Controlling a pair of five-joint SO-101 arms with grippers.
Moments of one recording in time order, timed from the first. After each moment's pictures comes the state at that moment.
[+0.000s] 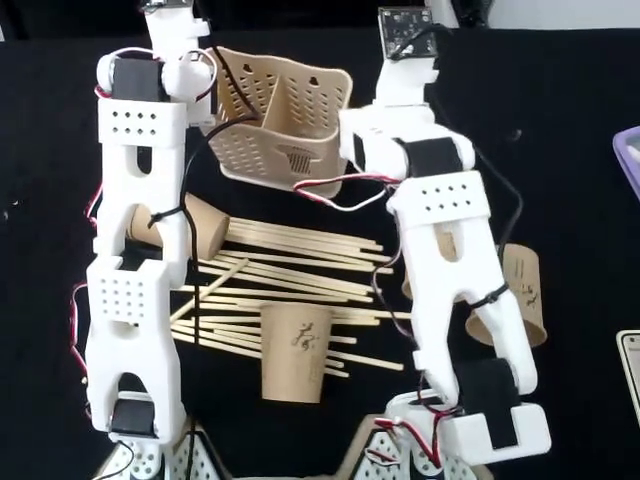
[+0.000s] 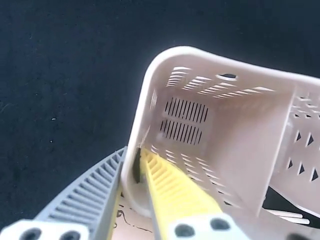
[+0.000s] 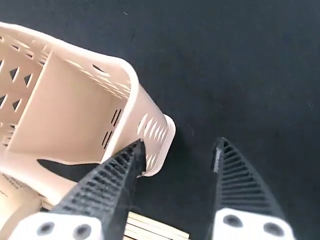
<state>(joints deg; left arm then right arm) -0.4 40.7 -76.1 99.0 2.0 -9.8 -8.4 7.9 52.8 -3.9</state>
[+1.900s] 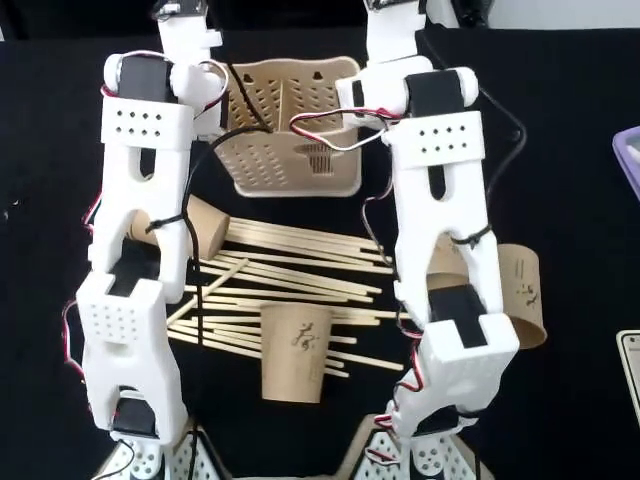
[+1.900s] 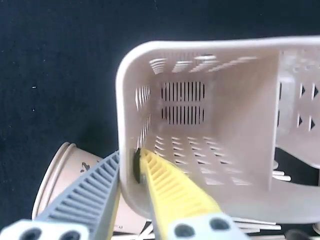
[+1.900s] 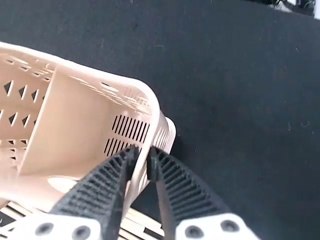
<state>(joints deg) 1.6 28.2 -59.6 100.1 2.6 -8.7 15.1 -38.0 84.9 4.9</state>
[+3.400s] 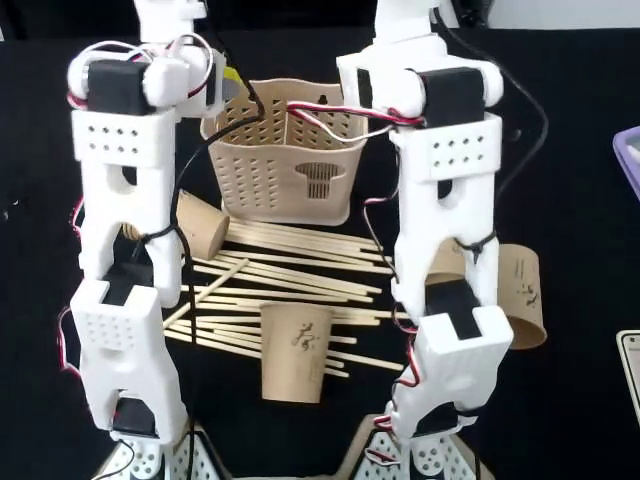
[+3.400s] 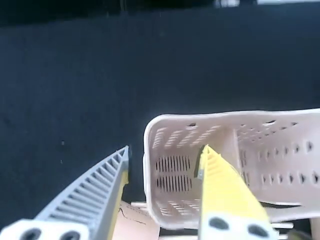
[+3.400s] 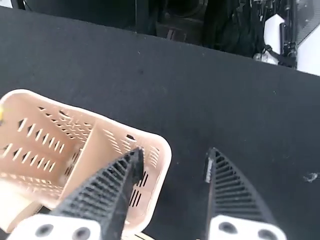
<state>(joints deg) 1.4 25.3 -74.3 99.6 -0.3 -10.3 17.3 -60.4 94.2 4.1</state>
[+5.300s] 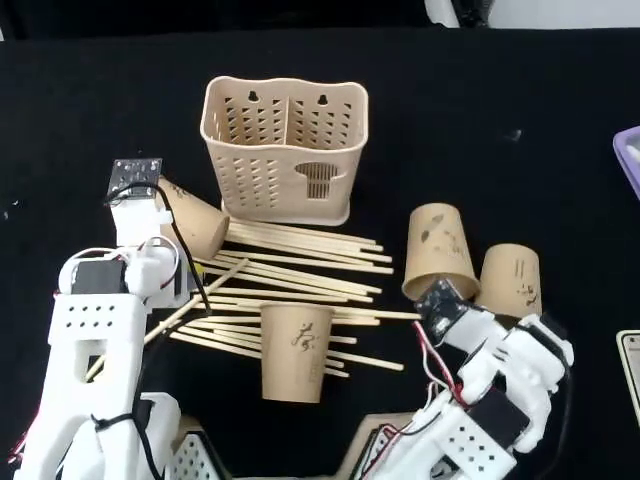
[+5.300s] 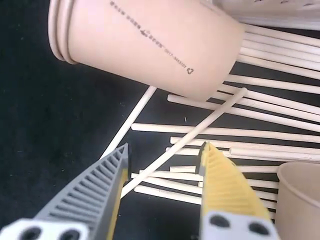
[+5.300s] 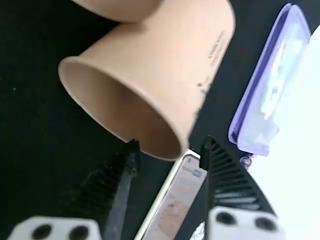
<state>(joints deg) -7.4 -45.8 53.6 64.4 -3.2 46.2 -103.3 92.7 63.3 90.0</state>
